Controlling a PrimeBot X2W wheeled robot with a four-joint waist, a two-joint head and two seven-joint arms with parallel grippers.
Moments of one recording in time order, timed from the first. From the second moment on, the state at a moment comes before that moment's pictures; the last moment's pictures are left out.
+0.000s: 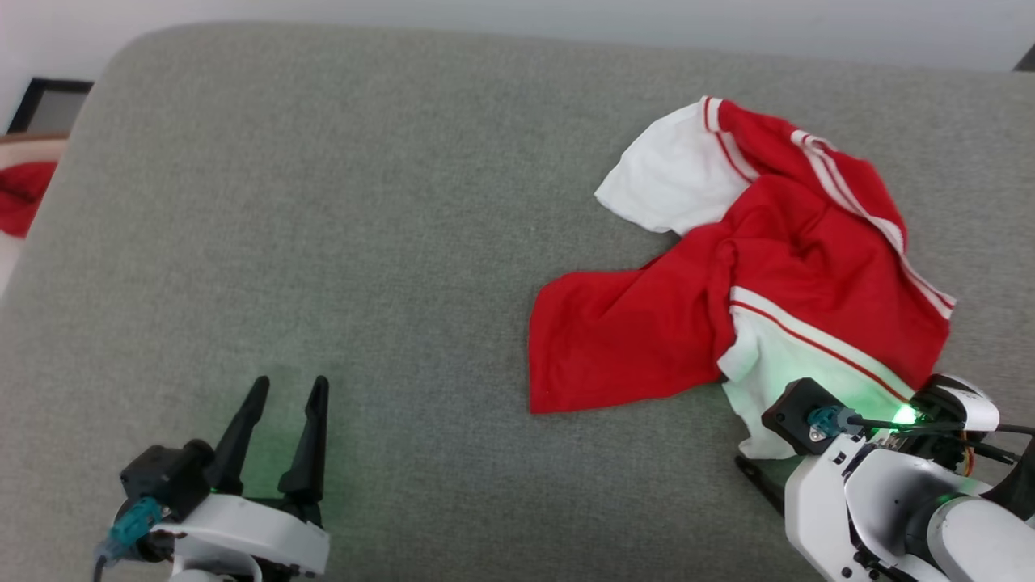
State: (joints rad) left arm -0.12 0.28 -0.12 0.24 -0.49 -0.13 -0.26; right arm -0.37 -0.61 0.66 -0.09 0.38 0.13 0.62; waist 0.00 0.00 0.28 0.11
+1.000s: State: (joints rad) left arm -0.14 0.32 -0.14 0.25 -0.54 -0.13 -0.26; right arm -0.37 -0.50 0.24 -0.09 0.43 0.13 0.45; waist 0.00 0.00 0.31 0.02
